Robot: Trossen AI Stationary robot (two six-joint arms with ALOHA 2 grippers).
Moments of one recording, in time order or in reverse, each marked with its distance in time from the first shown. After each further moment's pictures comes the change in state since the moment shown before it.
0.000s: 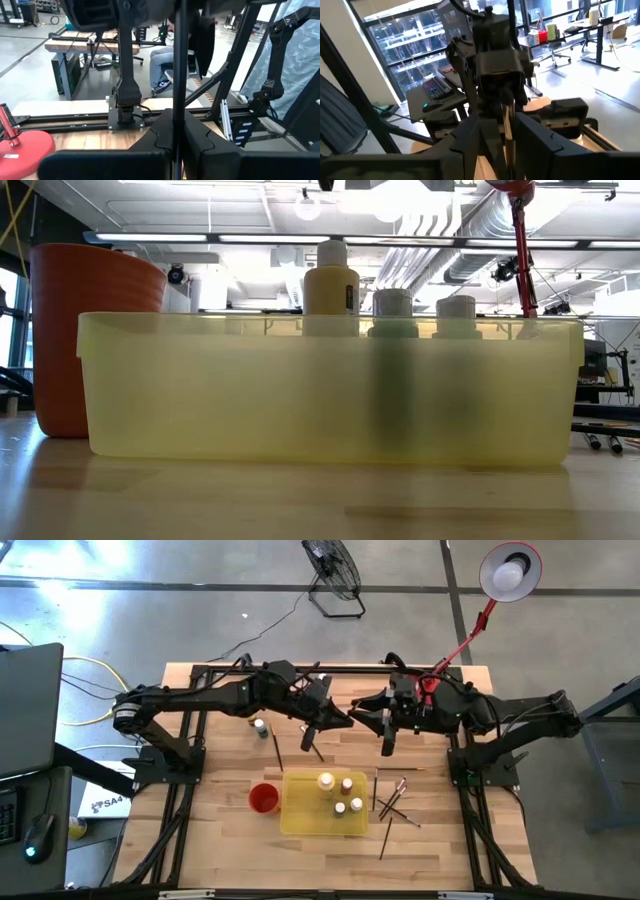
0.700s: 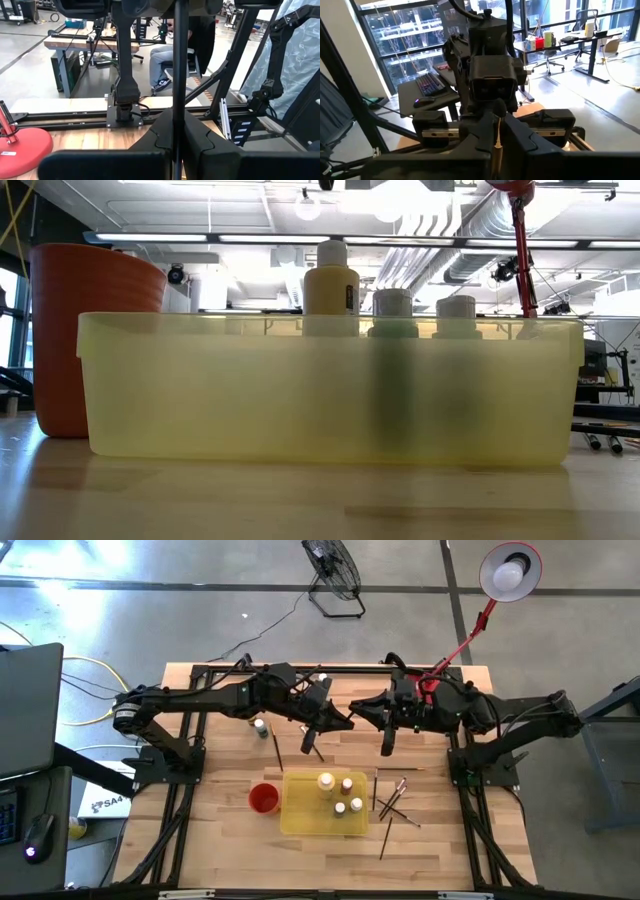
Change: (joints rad) left arm -0.007 0.000 0.000 -0.006 -0.017 -0.003; right arm 0.002 0.000 0.000 -0.002 0.009 -0.093
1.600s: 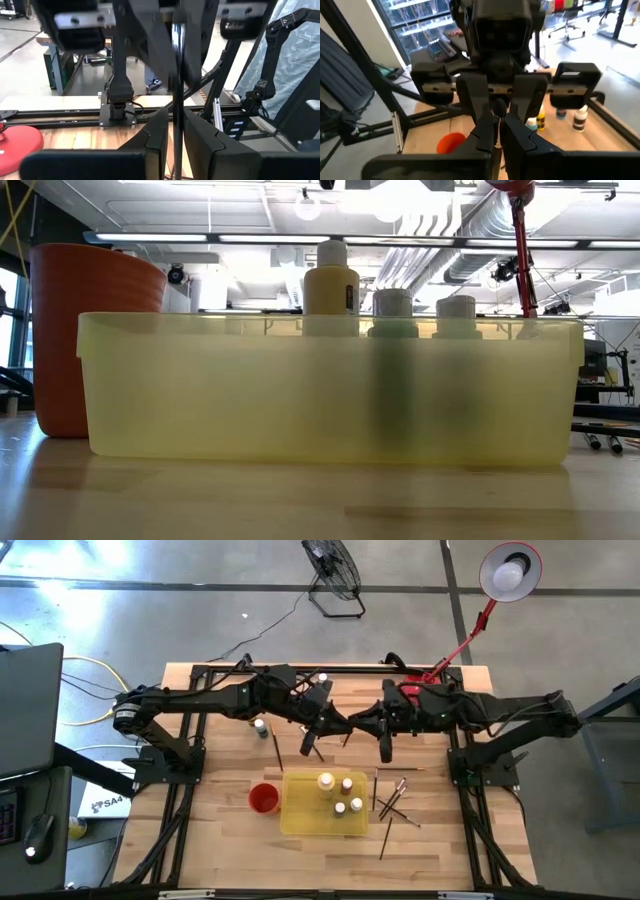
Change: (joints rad) left arm 0.000 0.000 0.000 0.004 0.011 -0.027; right arm -0.019 0.031 0.001 -0.152 -0.145 0.089
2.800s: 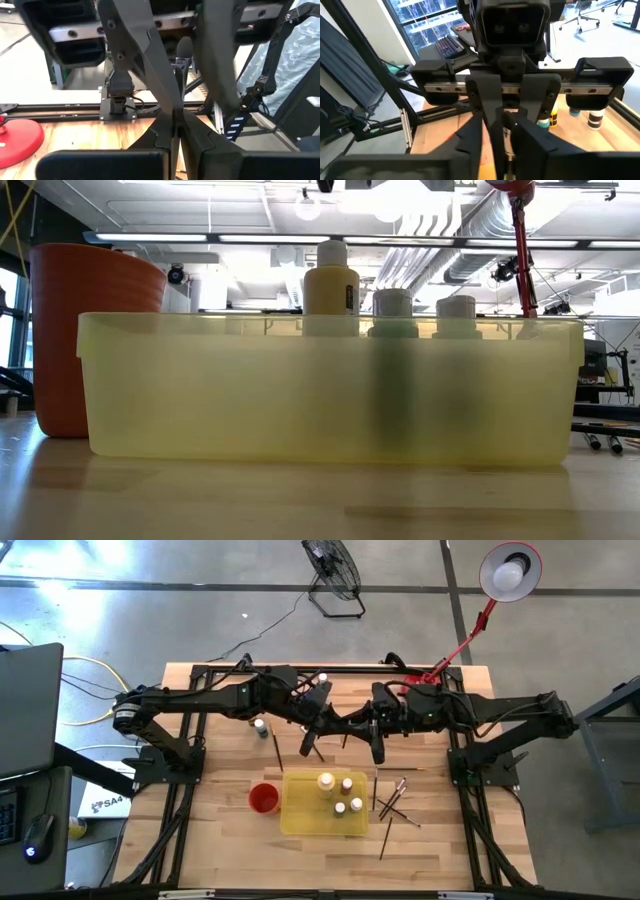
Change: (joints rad) left arm 0.001 0.001 0.002 -0.041 -0.002 0.003; right arm -0.030 0.028 -0.002 0.046 -0.079 0.023
